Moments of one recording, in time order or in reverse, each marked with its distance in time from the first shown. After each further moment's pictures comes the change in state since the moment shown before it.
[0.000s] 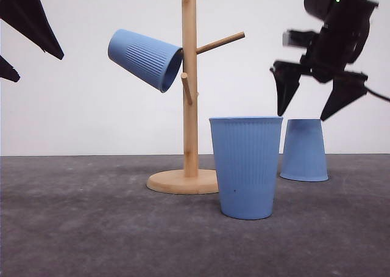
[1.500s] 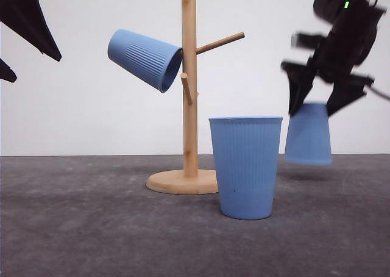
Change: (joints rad) left_arx 0.000 0.000 0.000 0.000 -0.026 0.000; right_arx -0.036 -0.057 0.004 -0.010 -0.054 0.008
